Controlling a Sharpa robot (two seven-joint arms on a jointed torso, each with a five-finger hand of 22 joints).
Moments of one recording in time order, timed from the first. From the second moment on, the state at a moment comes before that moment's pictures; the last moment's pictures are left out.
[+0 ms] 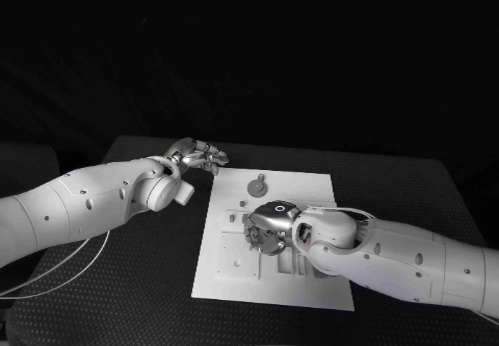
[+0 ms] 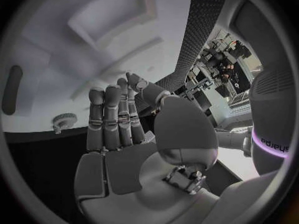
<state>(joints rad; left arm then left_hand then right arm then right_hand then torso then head) 1.28 -0.74 -0.13 1.21 -0.35 -0.28 0.16 1.11 -0.13 0.54 -0.22 0.07 0.88 0.17 0.30 0.47 1.17 0.12 0.07 0.30 0.93 0.05 0.87 0.35 0.04 0.98 -0.05 0.30 1.11 1.12 -0.54 -0.13 1.47 -1.72 -0.16 -0.06 1.16 -0.09 0.70 -0.29 0.05 1.02 0.11 0.33 0.57 1.27 0.04 0.23 0.24 1.18 -0.06 1.00 0.76 0.22 1.01 0.02 0.99 1.15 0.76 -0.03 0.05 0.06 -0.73</state>
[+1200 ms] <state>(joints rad) 1.28 -0.74 -0.13 1.22 -0.35 -0.28 0.16 1.11 -0.13 0.54 -0.22 0.07 0.88 0.17 0.30 0.47 1.17 0.12 0.07 0.30 0.93 0.05 0.86 0.36 0.04 0.98 -0.05 0.29 1.11 1.11 -0.53 -0.14 1.45 -1.72 -0.16 -0.06 1.16 -0.09 0.70 -0.29 0.05 1.02 0.11 0.33 0.57 1.27 0.04 0.23 0.24 1.18 -0.06 1.00 0.76 0.22 1.01 0.01 0.99 1.15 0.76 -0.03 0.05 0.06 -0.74</state>
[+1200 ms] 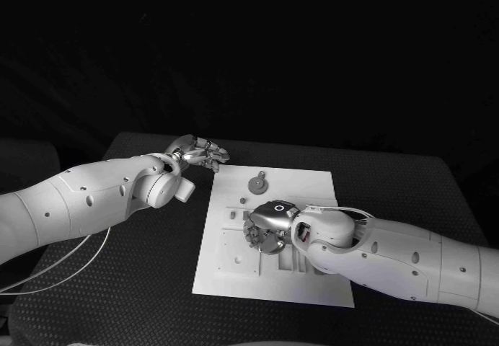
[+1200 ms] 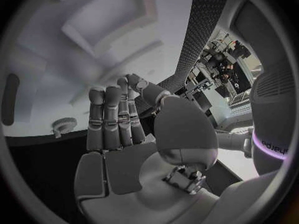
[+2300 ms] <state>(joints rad) 1.28 -0.75 -0.13 1.22 -0.34 -0.27 0.15 1.11 -0.13 0.53 -0.22 0.07 0.87 0.18 0.30 0.47 1.16 0.13 0.07 0.30 0.93 0.05 0.86 0.36 0.04 0.98 -0.05 0.29 1.11 1.11 -0.52 -0.15 1.44 -1.70 -0.18 -0.05 1.13 -0.12 0.70 -0.29 0.05 0.93 0.14 0.29 0.56 1.20 0.08 0.17 0.24 1.18 -0.03 0.99 0.77 0.22 1.01 0.02 0.99 1.15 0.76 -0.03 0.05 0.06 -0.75</state>
